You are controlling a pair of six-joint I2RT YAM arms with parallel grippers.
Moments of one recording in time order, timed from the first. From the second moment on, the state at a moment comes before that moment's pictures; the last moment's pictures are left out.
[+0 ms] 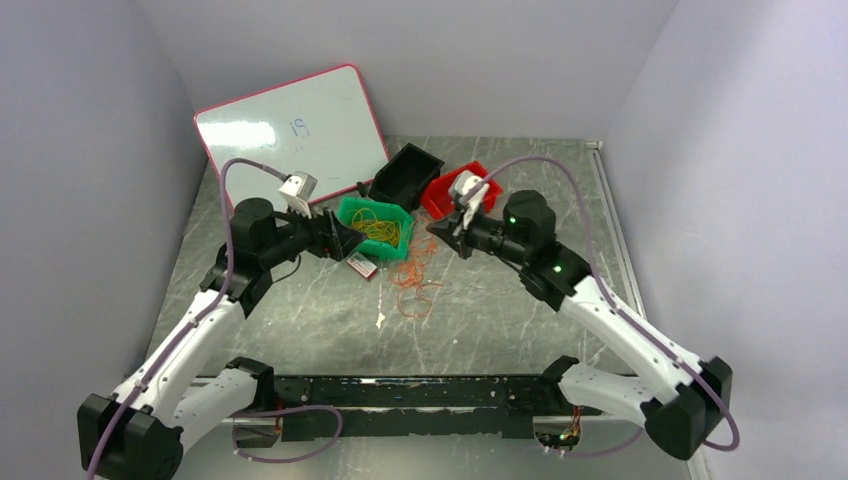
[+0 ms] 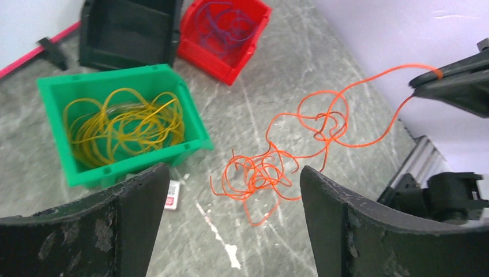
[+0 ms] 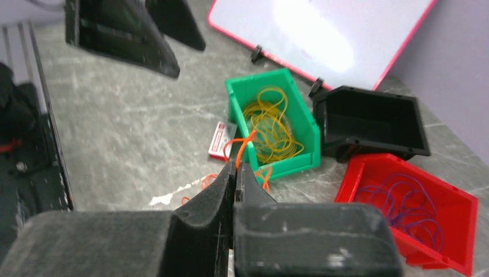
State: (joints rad) left arm -0.32 0.91 0.71 -0.06 0.44 -0.34; right arm 0.66 1.08 0.93 -0.08 -0.41 -0.22
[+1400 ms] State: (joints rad) left arm -0.71 1.25 0.74 0.39 0.51 -0.41; right arm 0.66 0.91 1.04 -0.06 -0.16 0.36
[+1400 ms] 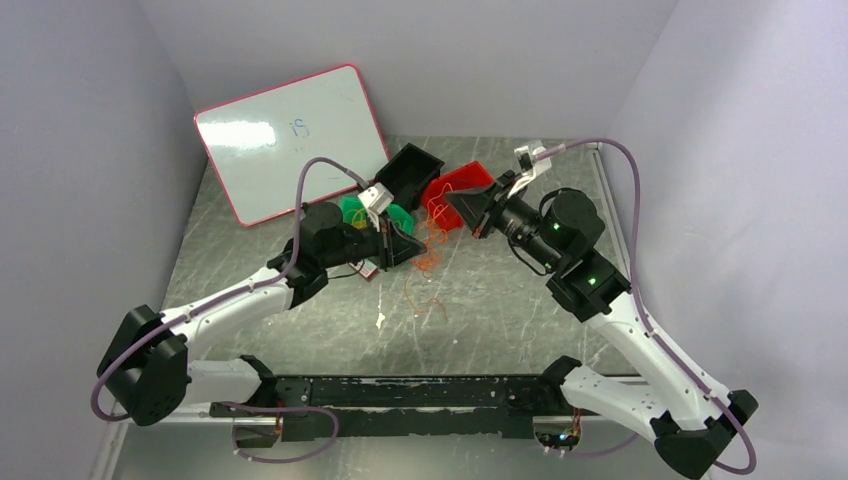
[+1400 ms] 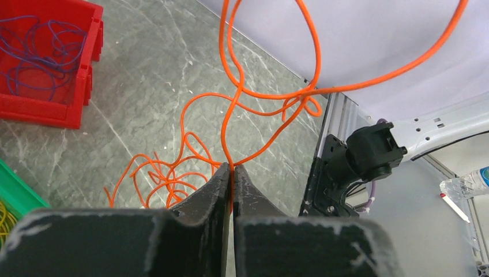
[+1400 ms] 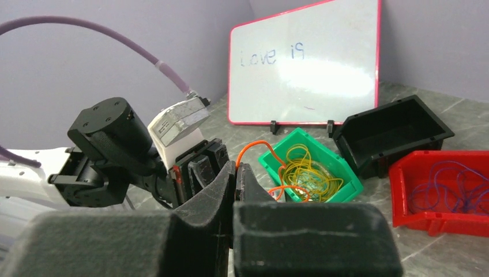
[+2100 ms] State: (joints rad) left arm -0.71 1.23 0.55 0.38 0.48 -0.43; right arm 0.66 0.71 1.04 -0.06 0.25 0.31
